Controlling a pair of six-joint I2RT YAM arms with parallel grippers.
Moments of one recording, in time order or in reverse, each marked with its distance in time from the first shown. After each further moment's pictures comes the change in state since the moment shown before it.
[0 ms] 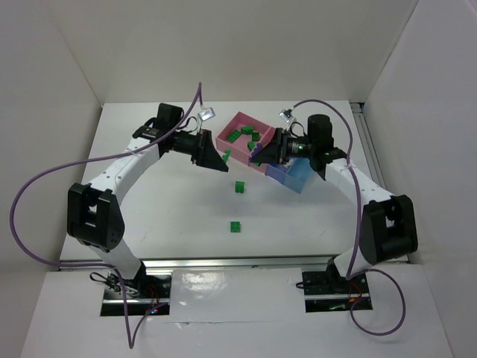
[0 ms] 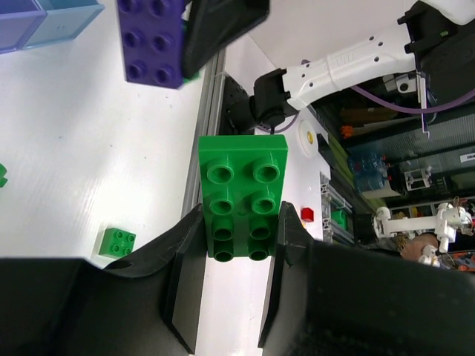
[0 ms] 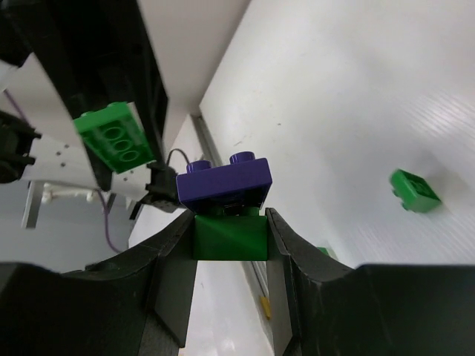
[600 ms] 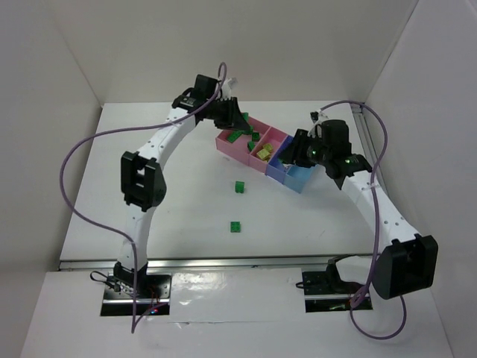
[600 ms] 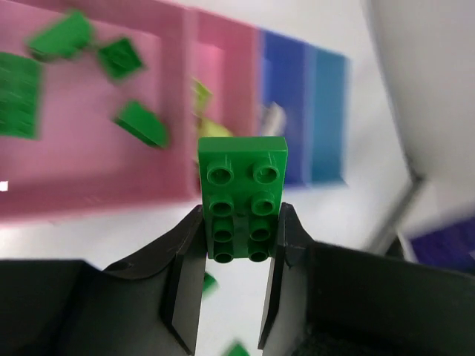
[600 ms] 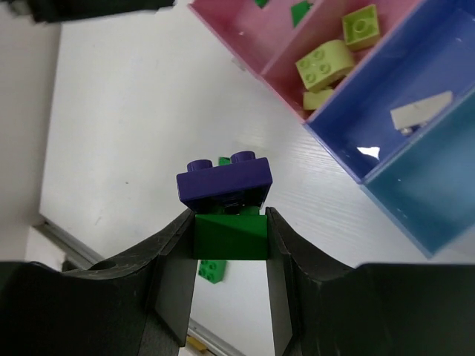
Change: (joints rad) left arm -0.088 0.539 0.750 -0.111 -0.724 -0.225; right arm -0.039 -0.242 0.018 -0.453 0.668 -0.163
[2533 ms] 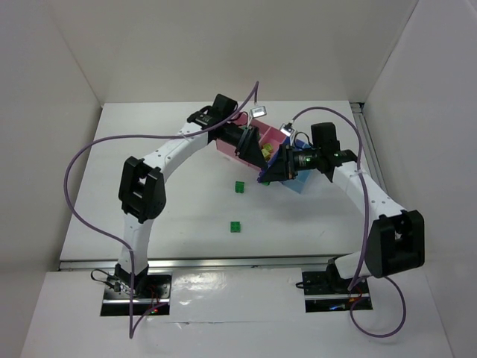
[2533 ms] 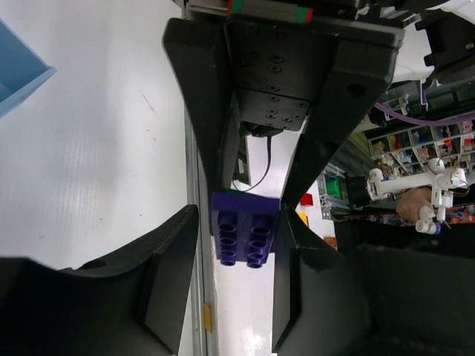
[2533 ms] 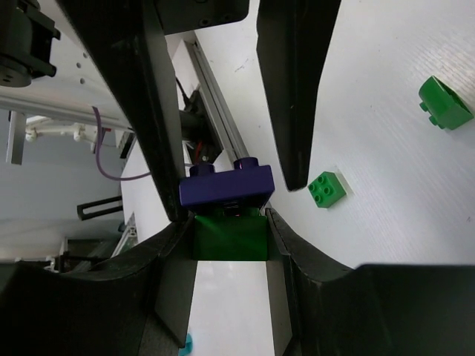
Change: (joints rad) left arm -0.150 -0.091 -0.227 0.026 0.729 0.225; right arm 0.006 0.132 -0.009 -0.045 -0.745 -0.209
